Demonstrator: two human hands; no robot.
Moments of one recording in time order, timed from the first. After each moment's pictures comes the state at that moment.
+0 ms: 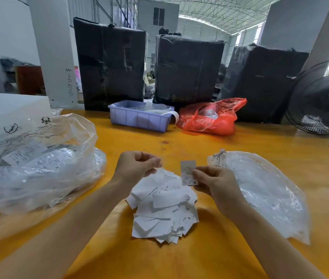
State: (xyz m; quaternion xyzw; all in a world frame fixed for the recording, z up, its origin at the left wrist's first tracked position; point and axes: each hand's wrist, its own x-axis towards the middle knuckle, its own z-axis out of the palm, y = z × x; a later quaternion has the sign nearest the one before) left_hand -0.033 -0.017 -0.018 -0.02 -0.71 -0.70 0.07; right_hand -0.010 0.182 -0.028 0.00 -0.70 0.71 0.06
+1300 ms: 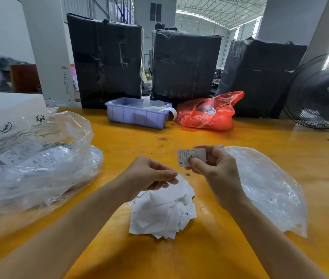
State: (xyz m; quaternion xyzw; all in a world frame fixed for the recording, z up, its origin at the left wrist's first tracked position) left_hand -0.017 -0.003 -0.010 -0.08 -0.74 -0.66 -0.14; right_hand 0.000 0.174 -0.013 0.11 -0.71 0.67 0.19
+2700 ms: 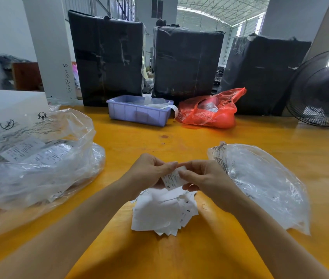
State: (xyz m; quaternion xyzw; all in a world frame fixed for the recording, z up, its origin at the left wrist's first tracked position) left_hand -0.017 0.004 -0.016 -0.08 -0.78 -0.62 -0.07; right_hand 0.000 0.172 -0.018 0.13 -0.81 0.58 -0.03
